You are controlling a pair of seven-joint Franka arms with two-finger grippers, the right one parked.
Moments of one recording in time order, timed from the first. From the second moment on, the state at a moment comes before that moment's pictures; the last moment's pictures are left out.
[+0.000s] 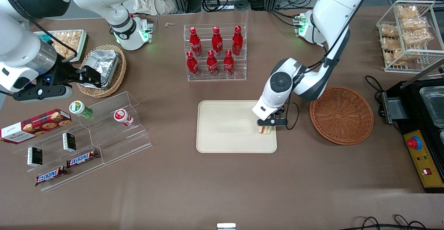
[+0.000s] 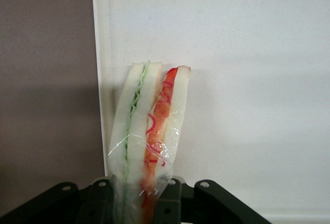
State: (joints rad) arm -0.29 0.50 -0.30 -1.98 0.23 2.43 -0.69
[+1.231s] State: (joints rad) arm -0.28 0.44 -0.29 -1.84 0.25 2.16 -0.71
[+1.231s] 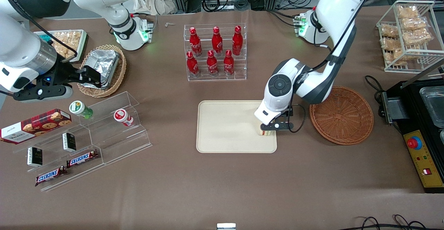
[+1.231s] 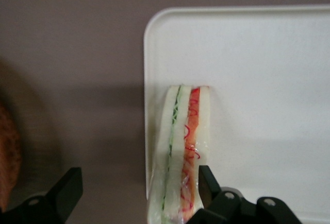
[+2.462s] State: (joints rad) arm 0.06 0.07 -0.20 -1.82 0.05 1.85 -0.15
